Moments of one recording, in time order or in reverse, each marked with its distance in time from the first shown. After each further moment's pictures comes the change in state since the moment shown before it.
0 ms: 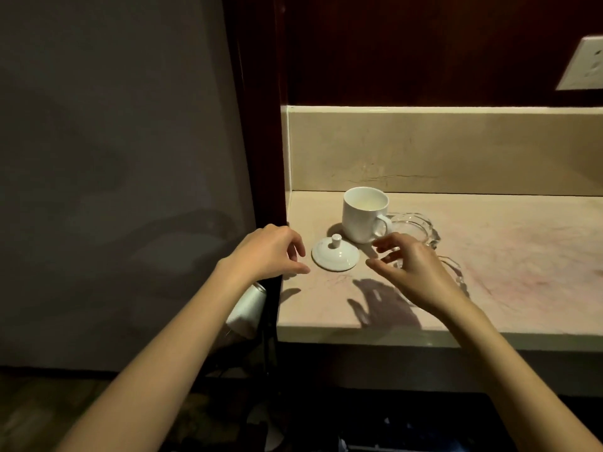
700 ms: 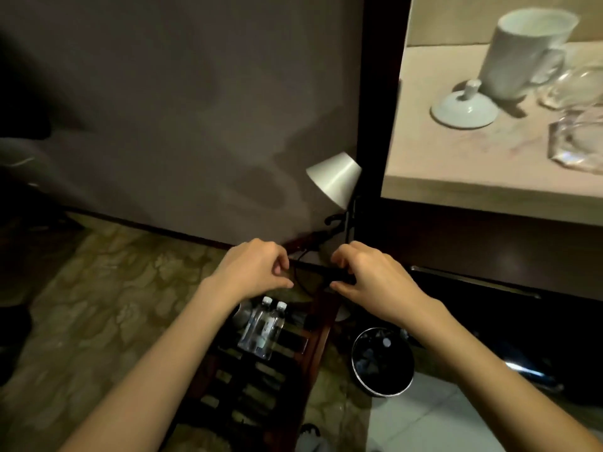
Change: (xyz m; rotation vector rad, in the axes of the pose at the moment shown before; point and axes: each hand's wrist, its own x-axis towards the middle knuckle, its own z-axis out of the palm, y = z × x) left_hand -0.234 -0.085 0.112 0.075 -0.277 -0.433; right_hand -0.148 -0.072 0.181 -0.115 -0.567 -0.329
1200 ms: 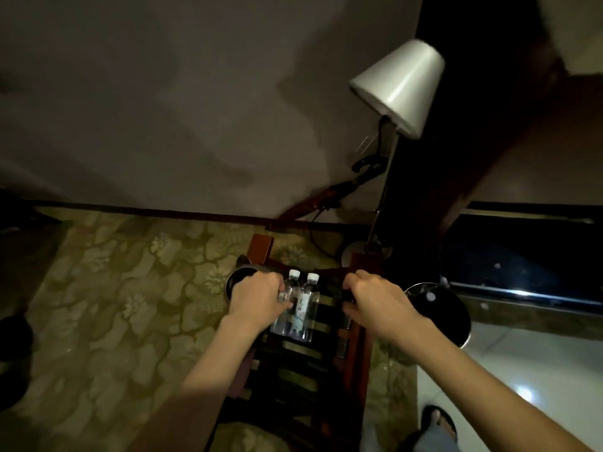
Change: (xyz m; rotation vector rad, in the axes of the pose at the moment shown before) left_hand 0.062 -0.152 0.166 0.057 -0.135 -0.113; right_hand 0.073 -0.010 0.223 -0.026 -0.278 0.258
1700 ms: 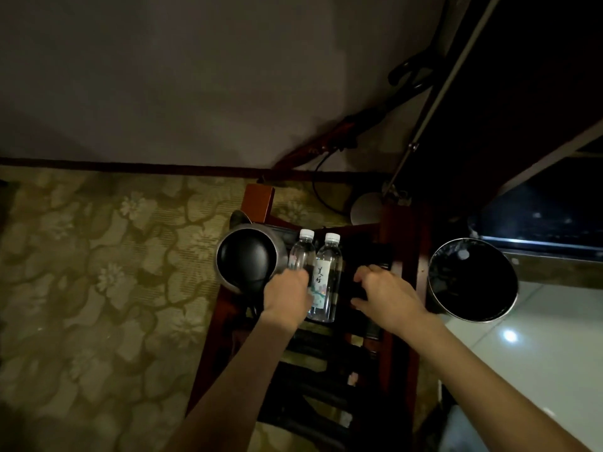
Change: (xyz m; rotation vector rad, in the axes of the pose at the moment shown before) left_hand 0.099 -0.048 0.176 0.030 -0.192 -0.003; right_hand 0.097 0.001 0.163 0.139 -0.185 0.227
